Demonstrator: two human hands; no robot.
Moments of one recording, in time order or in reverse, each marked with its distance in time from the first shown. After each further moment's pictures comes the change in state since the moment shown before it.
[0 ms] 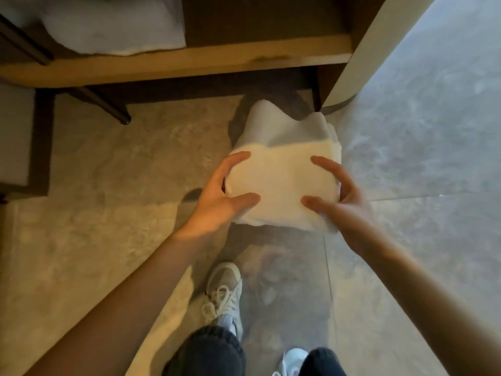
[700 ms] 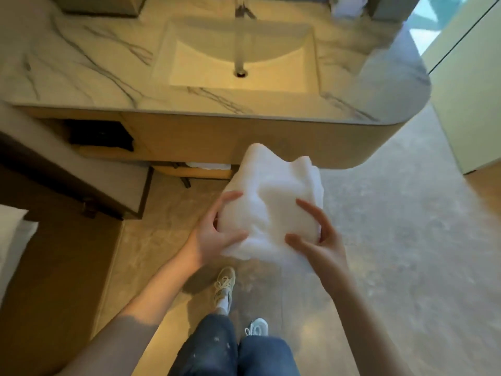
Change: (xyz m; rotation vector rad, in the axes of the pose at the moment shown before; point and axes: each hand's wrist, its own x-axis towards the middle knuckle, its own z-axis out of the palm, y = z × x) left_hand -0.389 0.497 -0.005 0.042 0.018 0.143; right_hand -0.417 -0.461 0.010 -0.018 0.000 -0.241
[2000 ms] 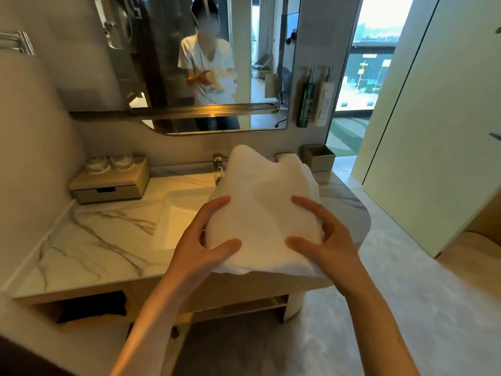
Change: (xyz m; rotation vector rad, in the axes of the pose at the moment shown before) left_hand 0.081 0.239 -0.079 0.178 0.058 0.610; right_hand 0.082 -0.244 0.027 -0.191 0.157 -0.595
